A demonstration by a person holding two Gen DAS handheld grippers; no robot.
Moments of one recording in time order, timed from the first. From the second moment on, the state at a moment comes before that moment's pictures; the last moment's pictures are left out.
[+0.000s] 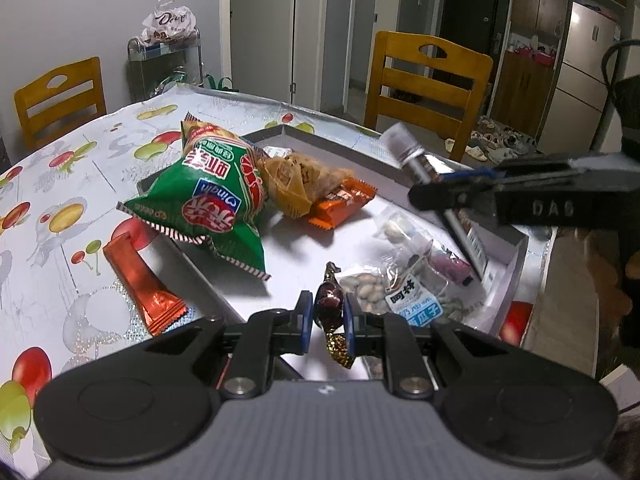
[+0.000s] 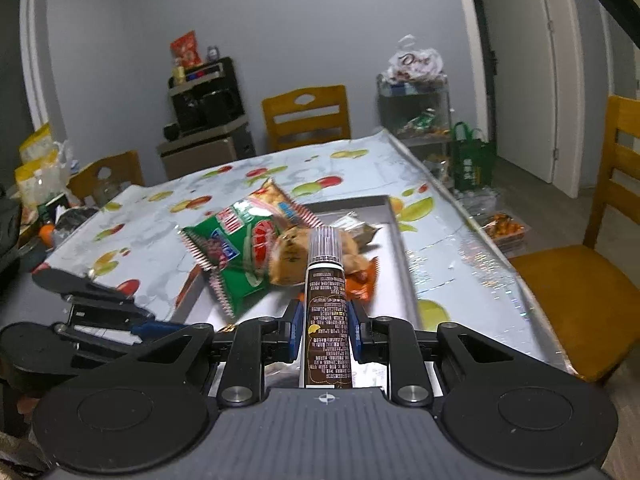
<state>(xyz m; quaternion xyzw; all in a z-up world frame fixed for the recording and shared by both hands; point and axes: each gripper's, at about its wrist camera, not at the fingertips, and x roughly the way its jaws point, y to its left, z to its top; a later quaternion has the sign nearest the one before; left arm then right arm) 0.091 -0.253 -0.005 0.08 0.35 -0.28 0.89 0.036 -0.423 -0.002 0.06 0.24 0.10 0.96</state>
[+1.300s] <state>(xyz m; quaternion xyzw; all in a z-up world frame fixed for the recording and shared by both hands) 0.074 -0.256 -0.009 0.11 0.36 -0.31 0.87 0.051 -0.428 -0.023 0.04 0.30 0.07 0.95</state>
